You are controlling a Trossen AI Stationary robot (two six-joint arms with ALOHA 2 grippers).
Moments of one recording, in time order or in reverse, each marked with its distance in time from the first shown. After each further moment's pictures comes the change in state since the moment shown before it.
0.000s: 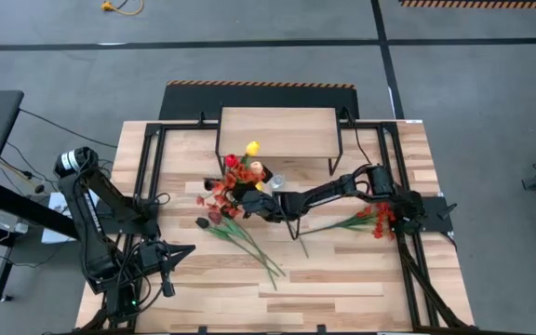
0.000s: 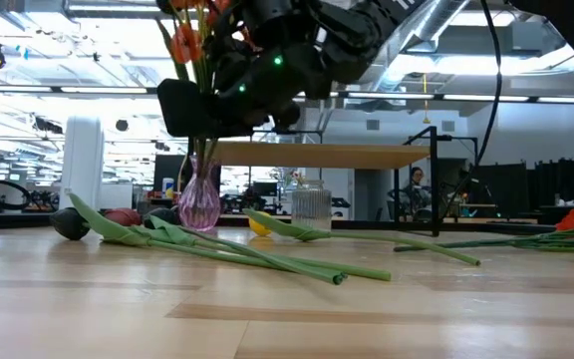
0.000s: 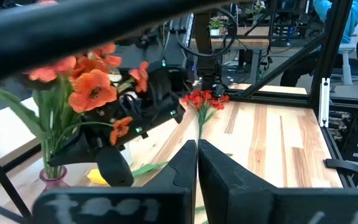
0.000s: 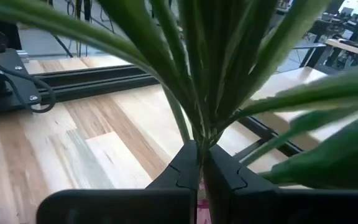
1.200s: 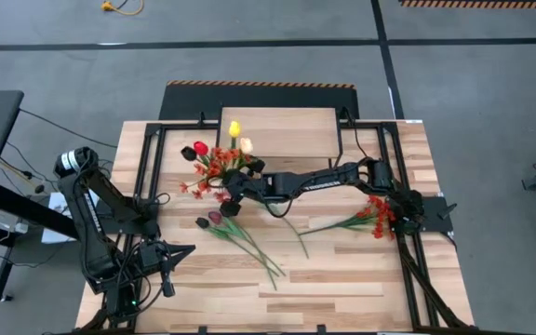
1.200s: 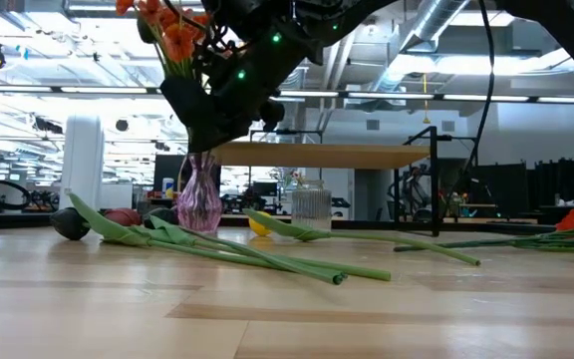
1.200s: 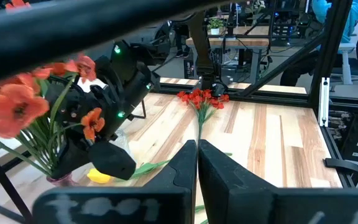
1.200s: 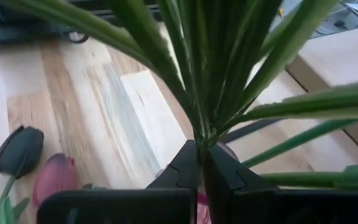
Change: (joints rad) left arm 0.000 0.000 0.000 0.000 0.003 -0.001; right arm -0.069 0.000 0.256 -0.629 -0.339 0.124
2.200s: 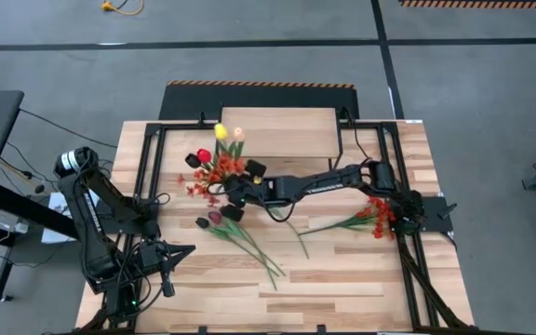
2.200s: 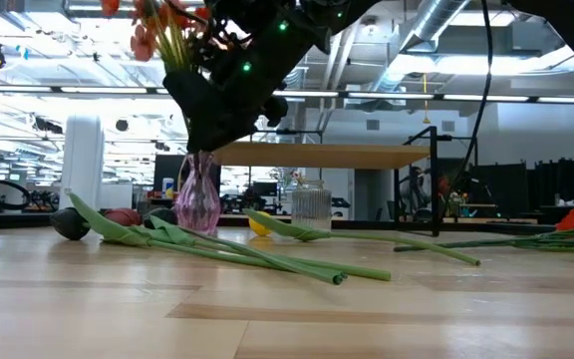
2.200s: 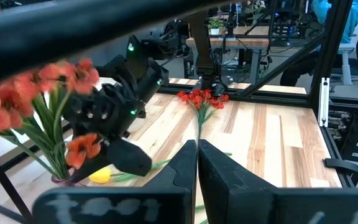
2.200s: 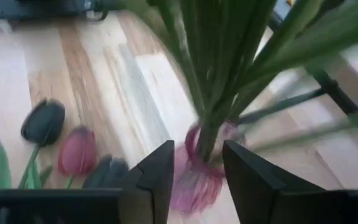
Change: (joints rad) left arm 0.000 0.000 0.000 -0.001 0.000 -0.003; right arm 0.029 -0.024 -0.005 -0.071 -0.006 0.005
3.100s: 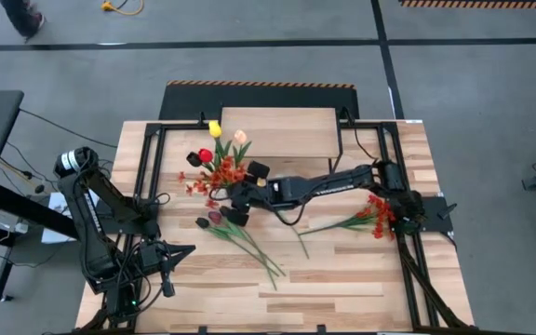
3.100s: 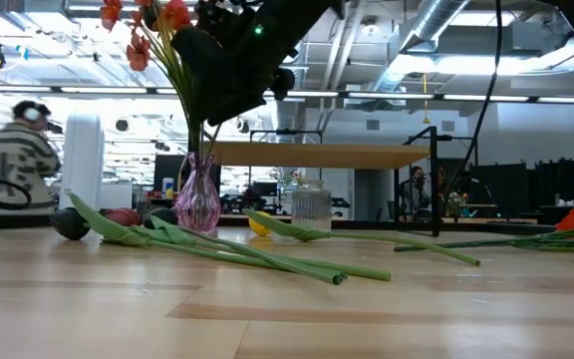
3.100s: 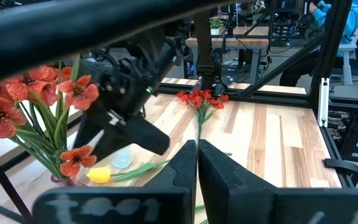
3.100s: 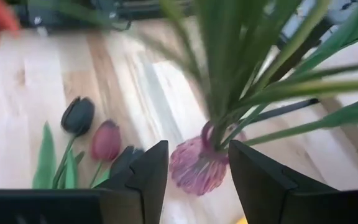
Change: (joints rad) left arm 0.000 0.000 0.000 0.000 0.000 0.000; right arm 0.046 -0.076 0.004 -0.090 0.008 -0.009
